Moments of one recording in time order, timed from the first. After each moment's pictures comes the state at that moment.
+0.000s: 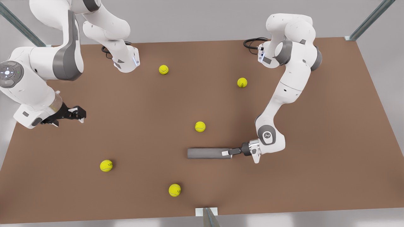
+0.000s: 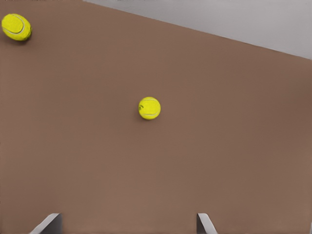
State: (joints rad) left arm -0.13 1.00 -0.26 -1.41 -1.42 2.24 0.56; right arm -0.02 0.17 0.07 -1.38 -0.14 1.59 -0.13
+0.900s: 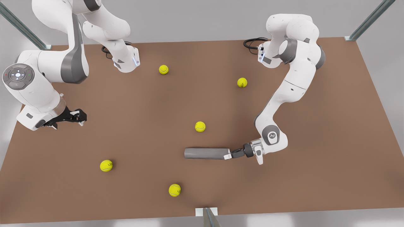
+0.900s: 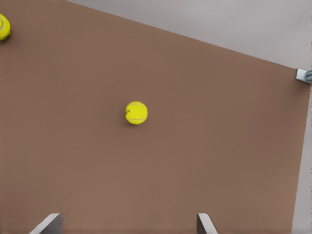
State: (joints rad) left arm -0.06 0.98 -0.34 -1.41 -1.57 2.23 0.56; right arm 0.00 0.17 0.08 -1.43 -0.21 1.64 -0.11
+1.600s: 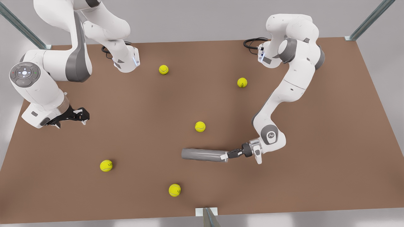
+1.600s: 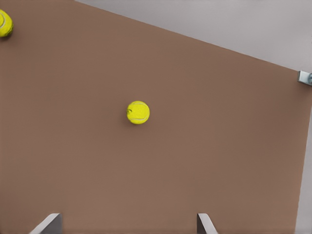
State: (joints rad) left arm -0.07 0.98 -0.35 -1.41 -1.63 2.24 0.56; right arm 0.00 0.12 0.08 -1.52 -0.21 1.71 -0.11
